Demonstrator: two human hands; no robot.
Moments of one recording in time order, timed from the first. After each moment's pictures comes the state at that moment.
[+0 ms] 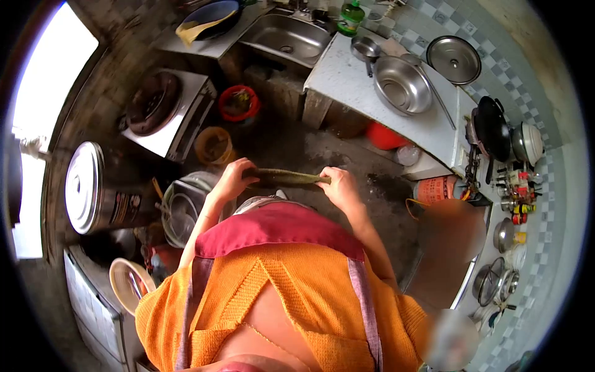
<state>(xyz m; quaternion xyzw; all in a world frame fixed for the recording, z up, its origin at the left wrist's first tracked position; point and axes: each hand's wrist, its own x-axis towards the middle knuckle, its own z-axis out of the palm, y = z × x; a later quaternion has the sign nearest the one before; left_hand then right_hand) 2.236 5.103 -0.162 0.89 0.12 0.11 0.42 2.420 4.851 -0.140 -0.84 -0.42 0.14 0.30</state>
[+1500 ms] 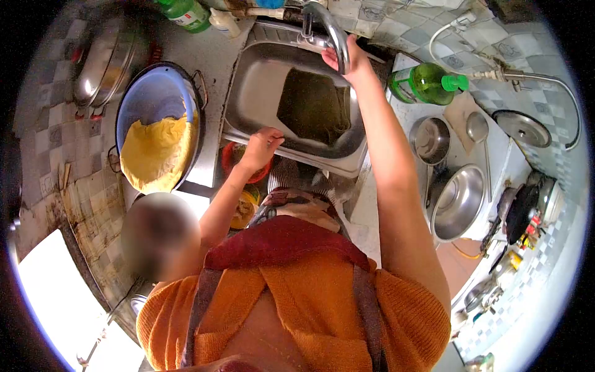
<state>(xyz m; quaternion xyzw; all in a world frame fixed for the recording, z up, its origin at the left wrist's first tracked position) 2.719 5.543 -0.293 0.85 0.14 0.00 0.51 3.041 5.424 -0.256 -0.50 0.13 0.42 0.75</state>
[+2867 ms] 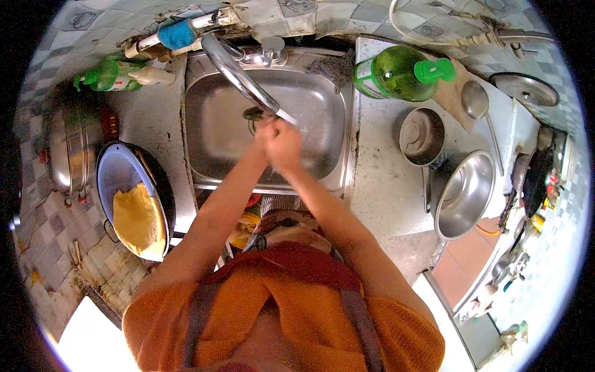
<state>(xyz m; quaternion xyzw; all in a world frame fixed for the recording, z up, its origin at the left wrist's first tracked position) 2.884 5.485 -0.432 -0.06 -0.15 -0.17 0.97 2.903 5.397 -0.320 -0.92 -0.07 -0.13 0.36</state>
